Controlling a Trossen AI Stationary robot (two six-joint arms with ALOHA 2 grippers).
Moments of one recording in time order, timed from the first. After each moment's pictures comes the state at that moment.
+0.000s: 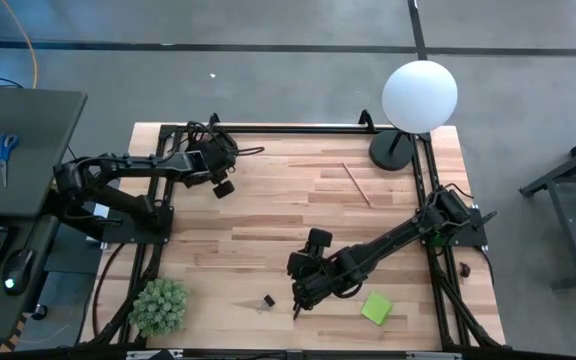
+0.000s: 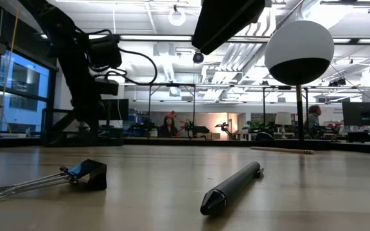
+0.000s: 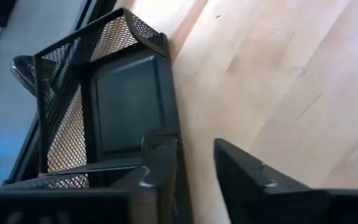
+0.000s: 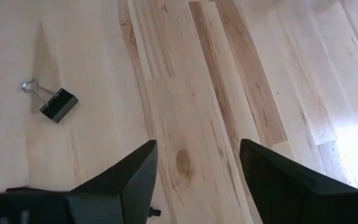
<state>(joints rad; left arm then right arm) 0.60 1.34 0.61 -0.40 -0.47 0.10 0.49 1.99 1.70 -0.89 0.55 0.59</state>
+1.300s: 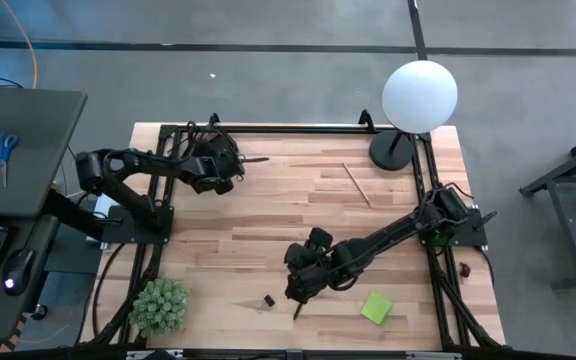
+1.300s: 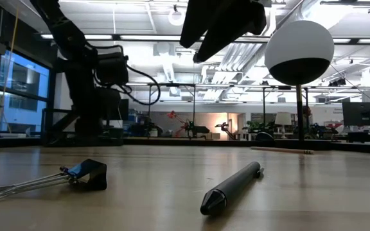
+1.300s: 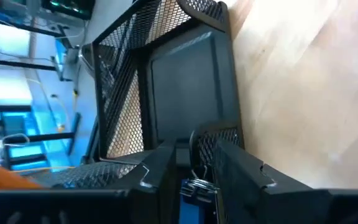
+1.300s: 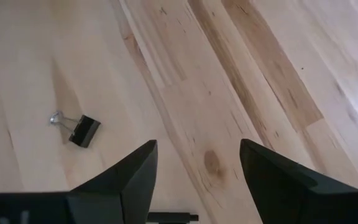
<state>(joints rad) 0.58 1.53 0.61 -0.38 -0.80 0.08 0.45 1.99 1.70 -0.85 0.44 0.79</state>
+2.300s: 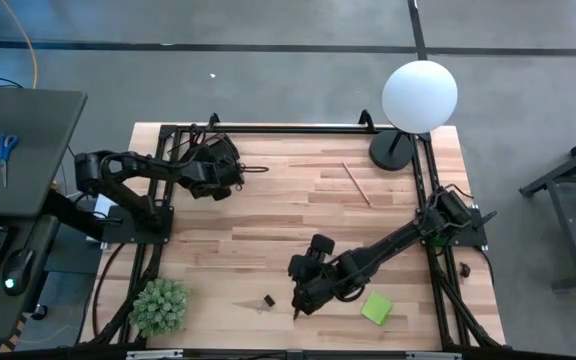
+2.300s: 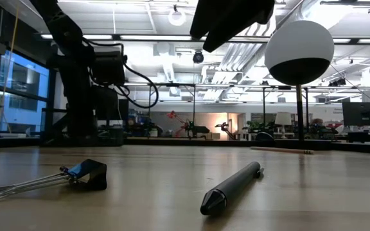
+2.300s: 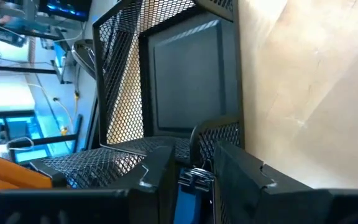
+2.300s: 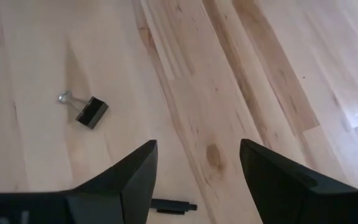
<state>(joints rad) 0.49 1.52 0.61 -0.48 -0.80 0.00 0.51 1.99 1.70 -0.86 0.50 0.72</state>
